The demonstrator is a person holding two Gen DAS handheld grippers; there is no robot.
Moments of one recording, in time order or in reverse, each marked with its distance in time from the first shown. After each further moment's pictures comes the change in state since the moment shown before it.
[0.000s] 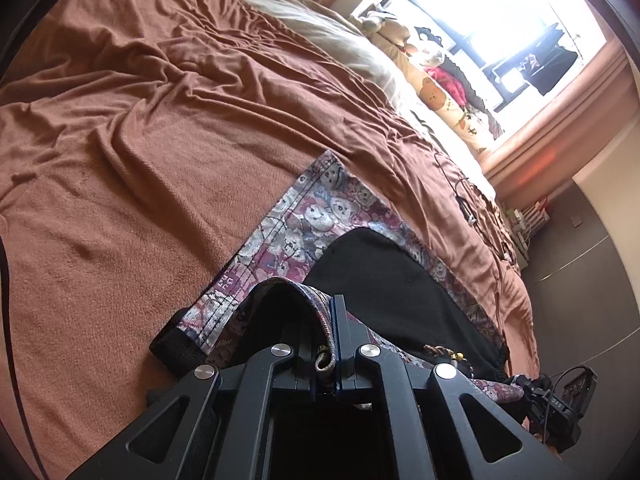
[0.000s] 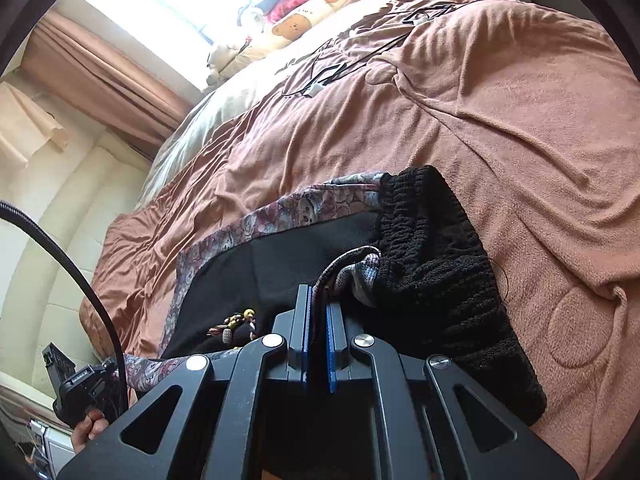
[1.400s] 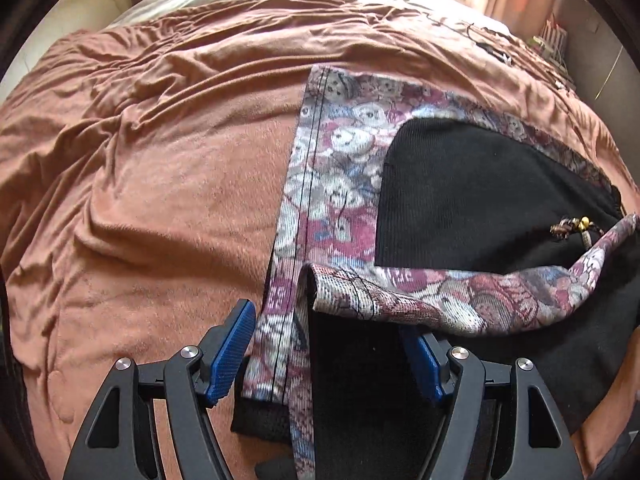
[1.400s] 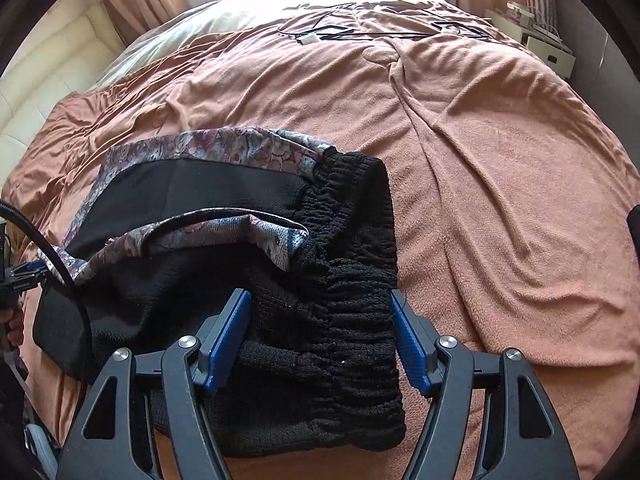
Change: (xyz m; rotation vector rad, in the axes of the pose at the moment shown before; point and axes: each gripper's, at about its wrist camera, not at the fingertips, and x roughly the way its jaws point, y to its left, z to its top) left arm 0.066 -0.009 0.002 0.548 0.230 0.298; right arm 0.004 0.023 0.016 -0.384 0.183 -0.293
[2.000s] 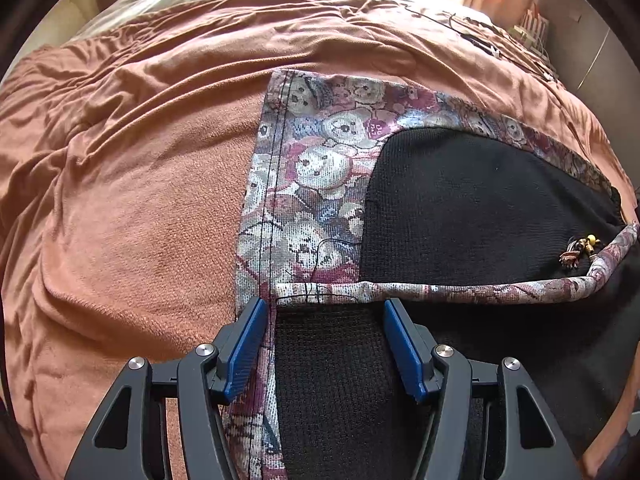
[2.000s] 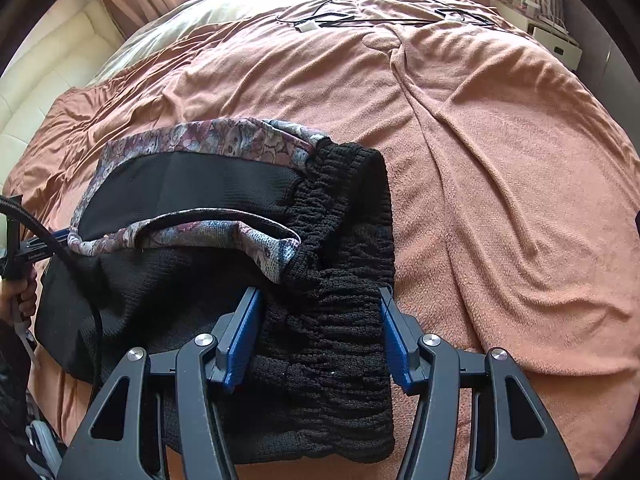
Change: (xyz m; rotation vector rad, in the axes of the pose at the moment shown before) left arm 0.038 -0.012 0.034 0.067 0.042 -0.053; right arm 0.016 -0.011 0.002 0.000 0.052 0.017
